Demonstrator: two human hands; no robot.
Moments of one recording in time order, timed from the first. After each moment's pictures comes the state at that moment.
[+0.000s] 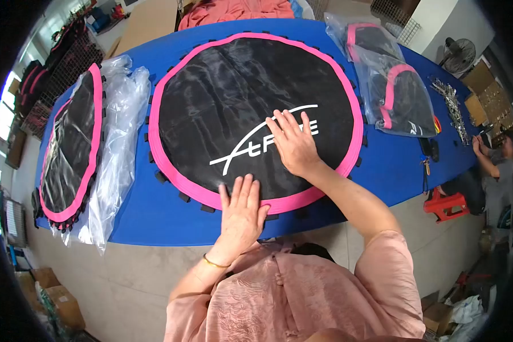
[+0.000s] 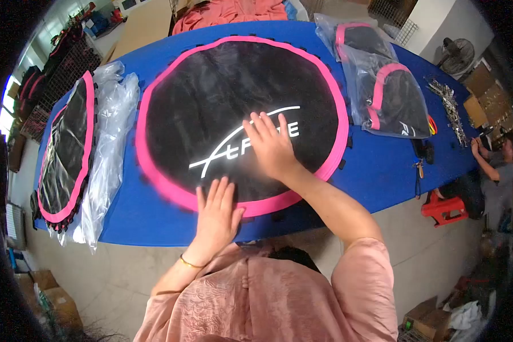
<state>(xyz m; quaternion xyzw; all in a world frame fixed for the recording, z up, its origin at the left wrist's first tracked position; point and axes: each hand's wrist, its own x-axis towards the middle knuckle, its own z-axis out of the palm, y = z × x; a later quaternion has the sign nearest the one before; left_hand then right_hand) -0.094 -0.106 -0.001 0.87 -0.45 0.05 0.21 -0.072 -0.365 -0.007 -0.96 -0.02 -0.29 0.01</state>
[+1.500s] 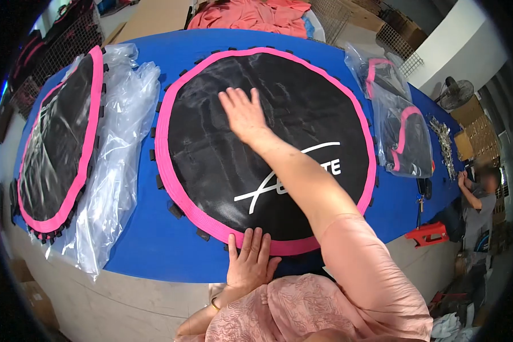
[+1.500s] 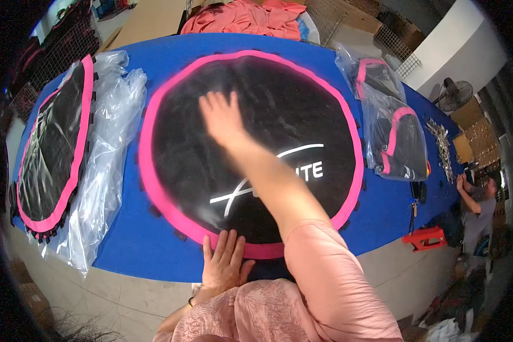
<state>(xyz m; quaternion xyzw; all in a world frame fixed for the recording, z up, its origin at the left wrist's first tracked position) -0.095 -0.060 -0.029 0.87 -0.44 0.00 0.21 0.193 -0.308 -0.027 -0.97 -0.02 -0.23 -0.08</state>
